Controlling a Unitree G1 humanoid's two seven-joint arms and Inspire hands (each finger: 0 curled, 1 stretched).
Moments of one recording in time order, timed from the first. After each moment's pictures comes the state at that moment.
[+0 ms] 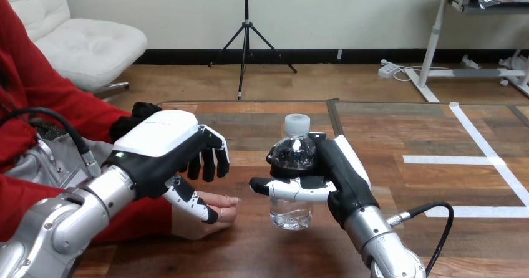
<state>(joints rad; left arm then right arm) -0.23 0.68 -0.22 0.12 0.54 -0.35 -0.25 -0.19 -0.04 0.12 0.41 -0.13 -0.29 0.12</state>
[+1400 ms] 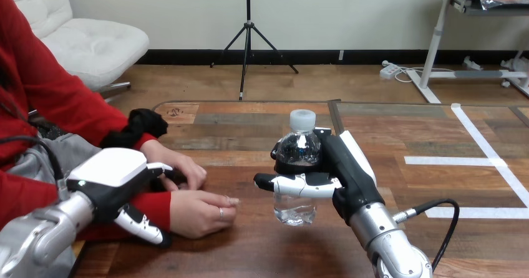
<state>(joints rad) -0.44 0.71 -0.37 0.80 0.83 -0.45 0.02 -0.19 -0.06 0.11 0.38 -0.11 -0.29 0.13</state>
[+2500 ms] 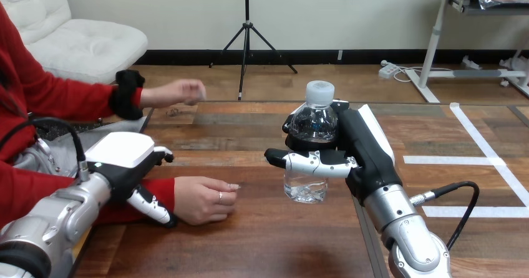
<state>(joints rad) -0.63 0.60 -0.50 1.06 0.86 -0.37 0.14 -0.18 -0.09 0.09 0.23 -0.07 -0.27 0.14</state>
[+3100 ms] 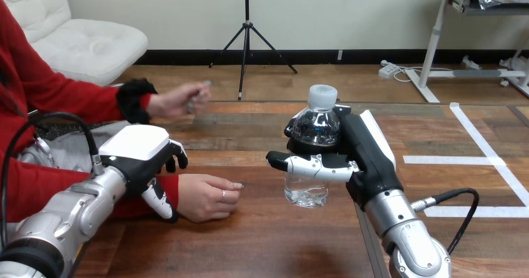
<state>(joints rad) -0.63 0.57 -0.49 0.99 0.79 -0.35 0.10 -0.15 -0.09 0.09 0.20 -0.05 -0.23 0.14</state>
